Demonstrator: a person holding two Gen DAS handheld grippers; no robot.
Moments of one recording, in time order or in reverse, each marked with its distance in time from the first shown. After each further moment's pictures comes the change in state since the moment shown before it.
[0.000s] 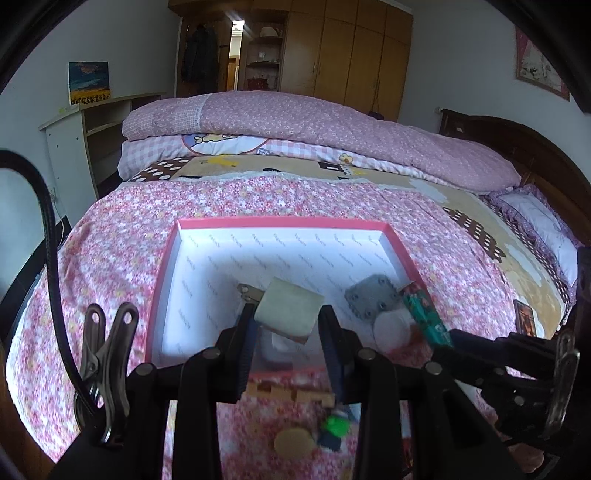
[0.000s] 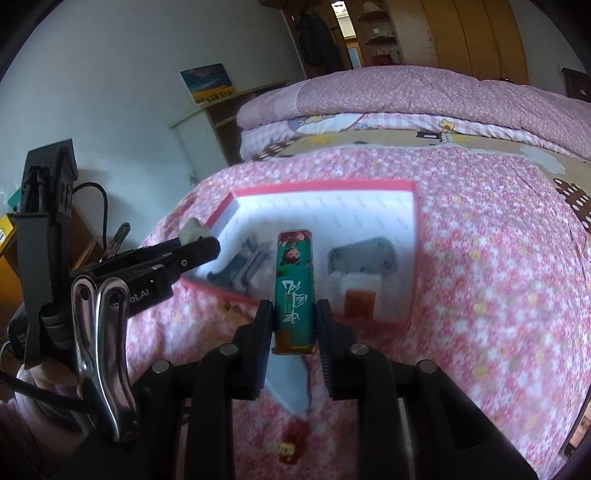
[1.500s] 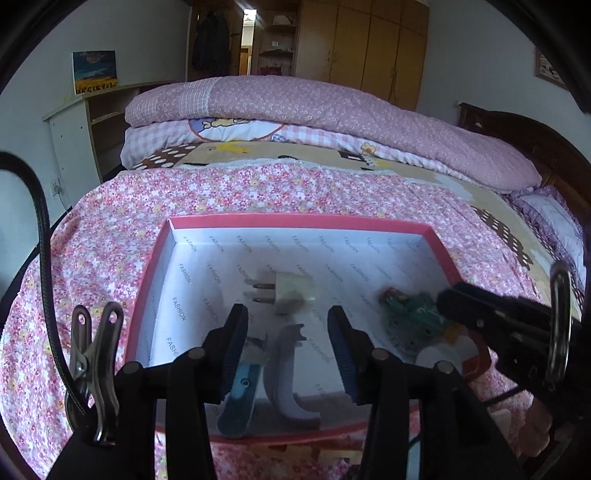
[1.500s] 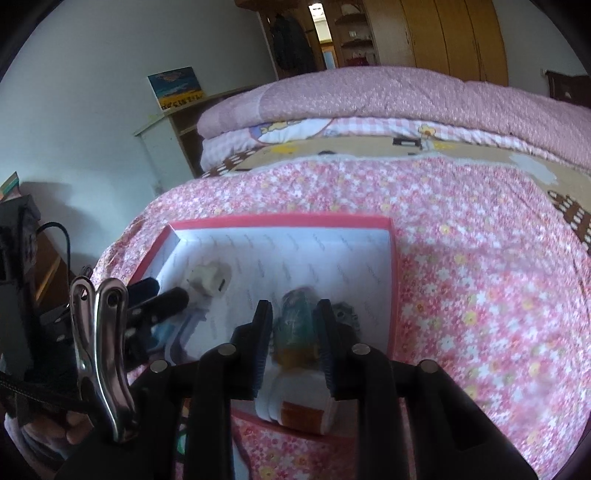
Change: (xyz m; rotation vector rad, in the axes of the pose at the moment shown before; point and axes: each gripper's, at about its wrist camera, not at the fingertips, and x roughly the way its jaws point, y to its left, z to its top) left arm 0.058 0.011 0.014 -0.018 0.041 0.050; right arm 0.061 -0.032 0.049 0.019 -0.023 -0.116
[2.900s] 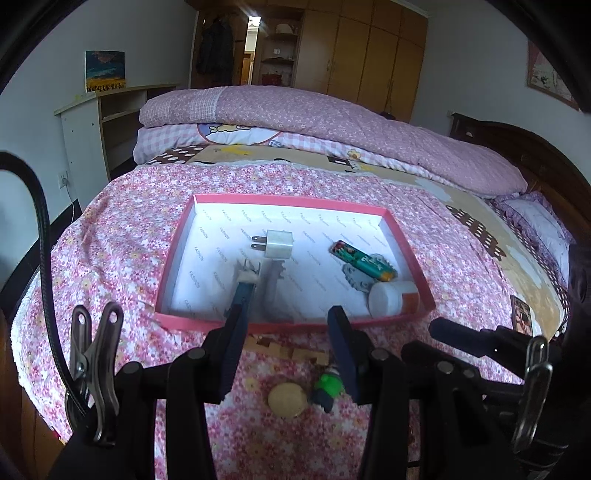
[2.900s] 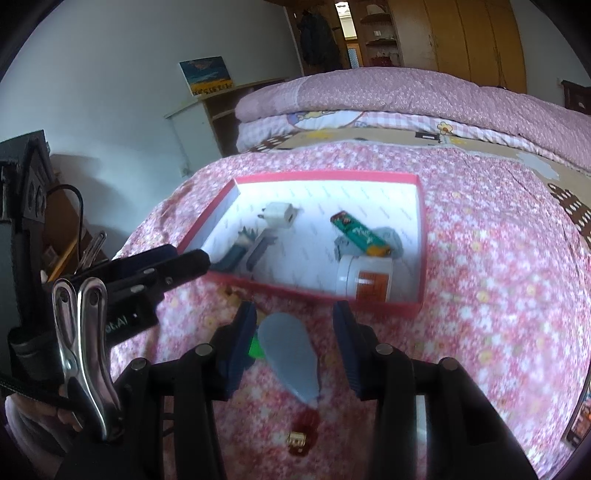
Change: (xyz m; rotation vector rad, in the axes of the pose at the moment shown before) left arm -0.088 -0.012 -0.048 -0.030 -0.022 -0.022; right arm -0.068 0.045 -0.071 -0.051 0.036 0.067
